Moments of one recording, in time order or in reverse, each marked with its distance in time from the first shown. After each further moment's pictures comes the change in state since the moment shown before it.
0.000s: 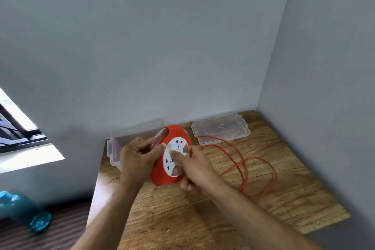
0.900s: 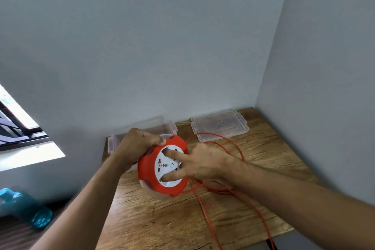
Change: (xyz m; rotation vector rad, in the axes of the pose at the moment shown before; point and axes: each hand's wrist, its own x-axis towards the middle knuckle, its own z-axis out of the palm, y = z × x) left_hand 0.041 0.012 -0.022 0.130 -0.496 -0.296; right_hand 0.014 -0.011 -0.046 -1.646 -0.352 -1.359
